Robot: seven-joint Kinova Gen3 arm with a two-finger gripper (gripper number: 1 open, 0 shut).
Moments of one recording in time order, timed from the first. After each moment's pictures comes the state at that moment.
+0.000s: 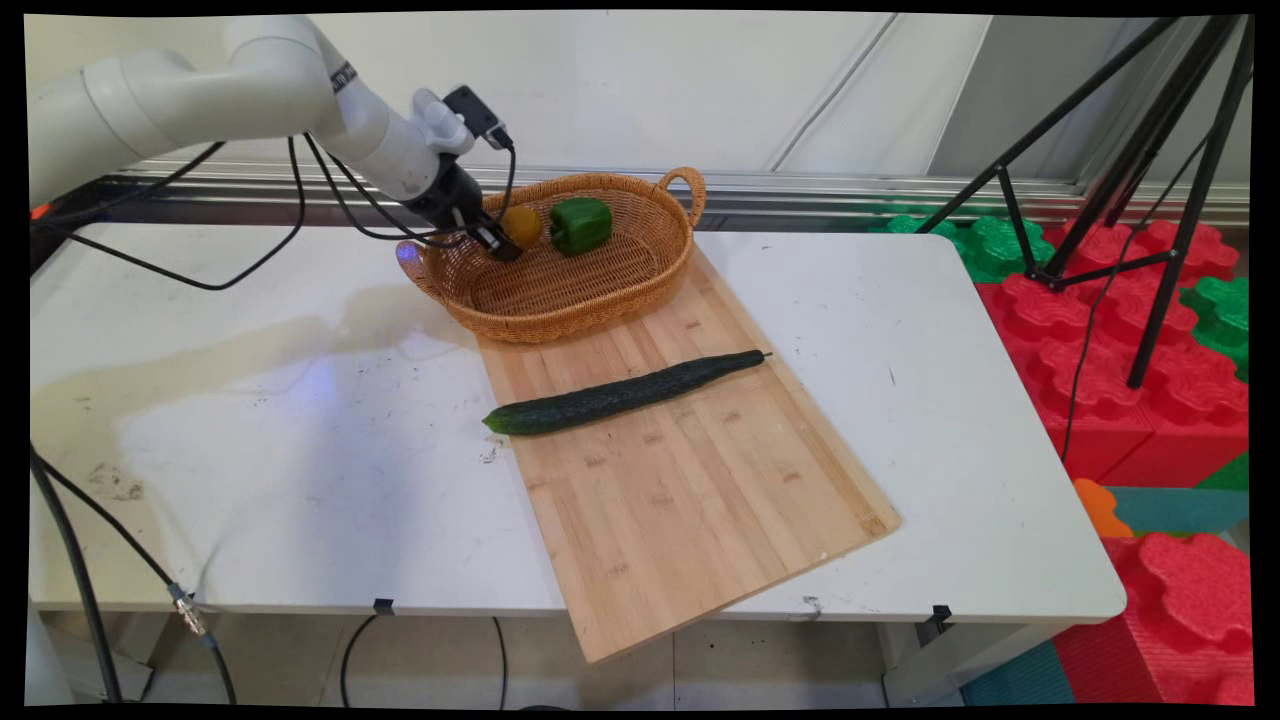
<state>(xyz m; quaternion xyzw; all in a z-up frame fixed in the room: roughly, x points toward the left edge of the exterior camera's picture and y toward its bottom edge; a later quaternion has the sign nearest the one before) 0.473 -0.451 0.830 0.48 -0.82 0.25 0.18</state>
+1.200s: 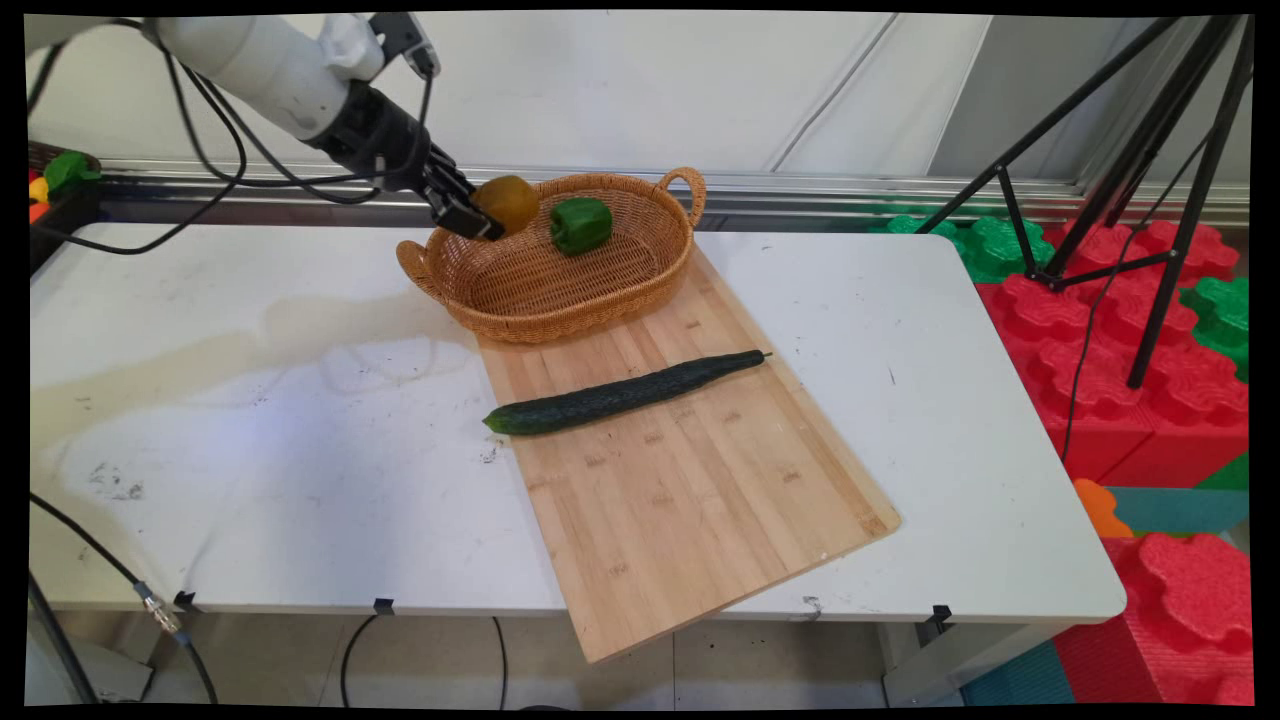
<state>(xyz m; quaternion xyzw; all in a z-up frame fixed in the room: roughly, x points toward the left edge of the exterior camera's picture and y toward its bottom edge) 0.484 -0.374 0.934 0.39 -0.86 0.19 0.26</state>
